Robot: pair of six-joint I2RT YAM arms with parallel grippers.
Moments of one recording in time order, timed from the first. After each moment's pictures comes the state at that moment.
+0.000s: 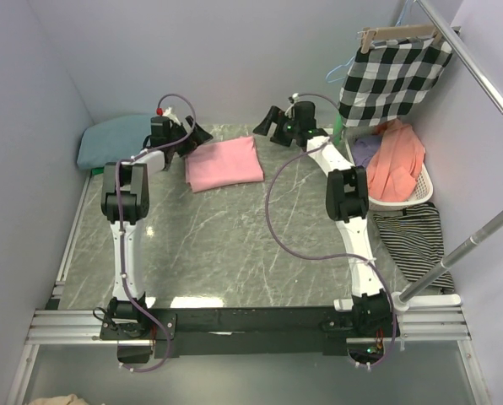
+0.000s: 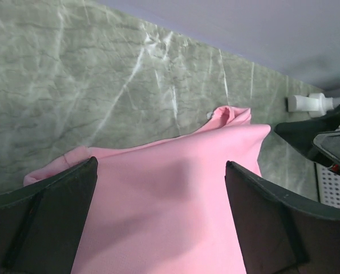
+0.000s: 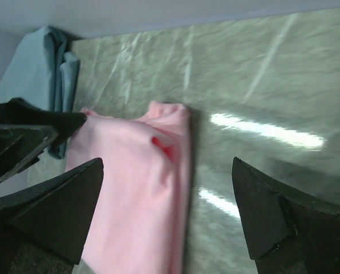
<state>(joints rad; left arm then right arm) -0.06 2.41 1.76 0.23 0.46 -0.65 0.25 2.67 2.37 -0.18 -0.48 0.62</state>
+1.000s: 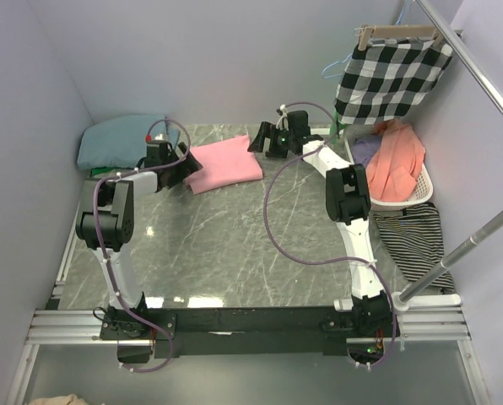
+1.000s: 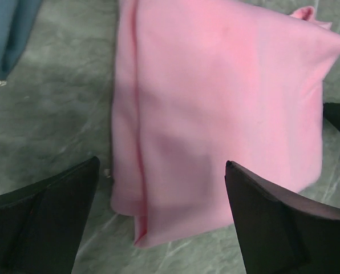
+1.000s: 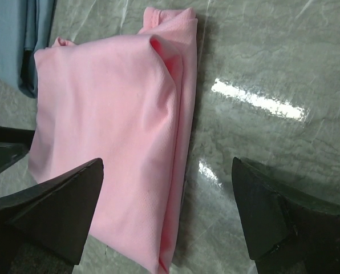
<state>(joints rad) -0.10 1.96 1.19 0.13 0.19 -0.65 0.28 2.57 2.15 -0.21 -0.54 0.45</state>
